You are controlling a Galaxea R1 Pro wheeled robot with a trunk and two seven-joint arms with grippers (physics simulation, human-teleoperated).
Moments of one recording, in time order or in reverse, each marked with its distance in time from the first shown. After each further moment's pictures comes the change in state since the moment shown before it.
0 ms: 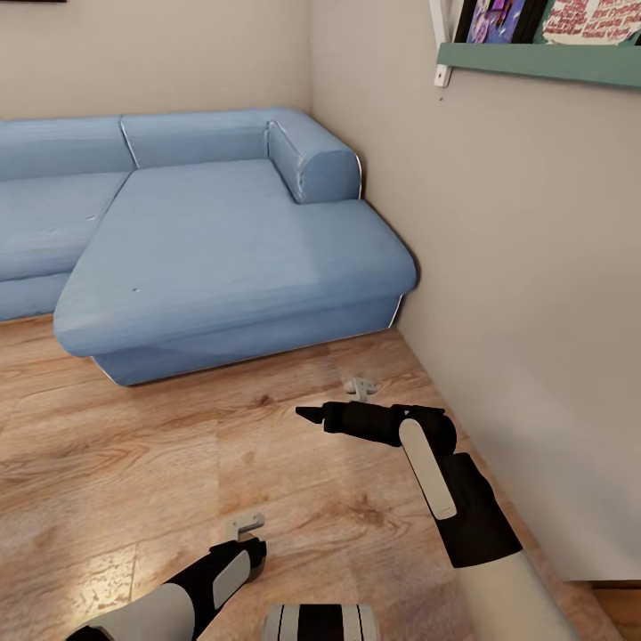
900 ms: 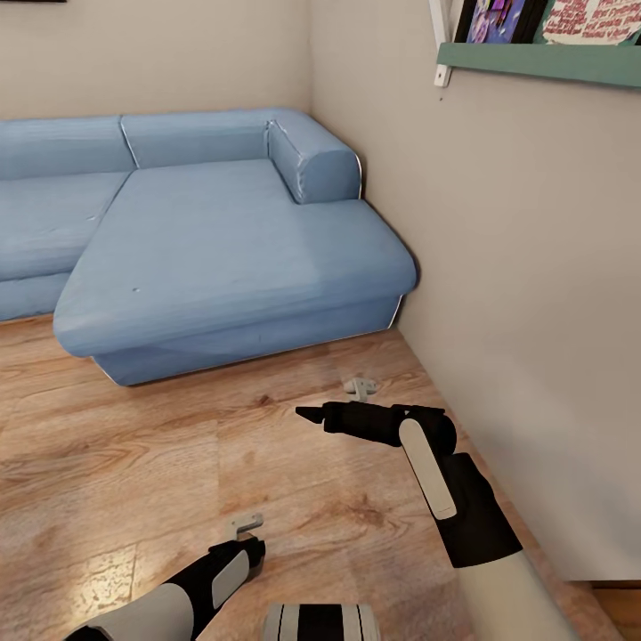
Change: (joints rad) left arm 0.000 0.003 0.001 0.000 -0.001 -0.007 0.000; right arm 0.000 0.000 0.000 0.000 0.001 -0.001 0.000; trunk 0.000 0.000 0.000
